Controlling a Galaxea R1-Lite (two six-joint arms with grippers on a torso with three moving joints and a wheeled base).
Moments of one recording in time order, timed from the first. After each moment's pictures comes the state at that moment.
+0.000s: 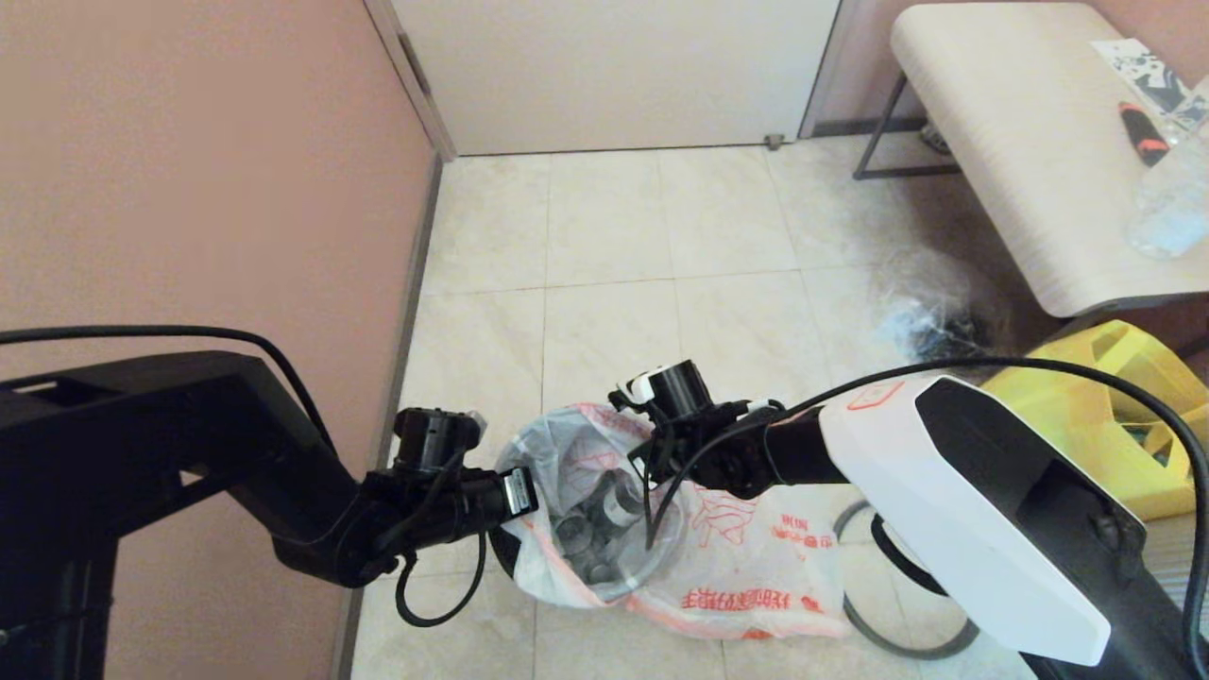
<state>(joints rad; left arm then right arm) -0.31 2.16 -0.77 -0.75 -0.18 -0.50 0.66 2.56 -1.91 -0.02 -0.30 -0.16</state>
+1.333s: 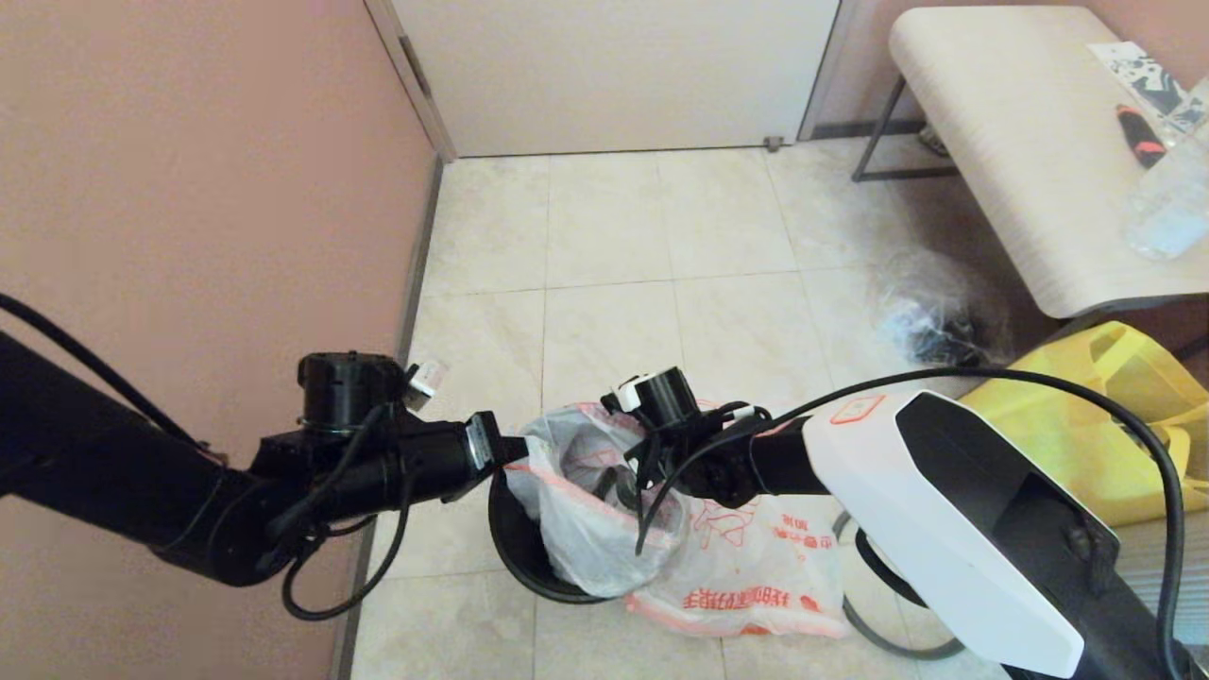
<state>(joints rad) -0.28 1.85 -0.70 -0.72 -0.47 -0.63 0.68 2.61 -1.96 -0.02 -0.42 -0.17</state>
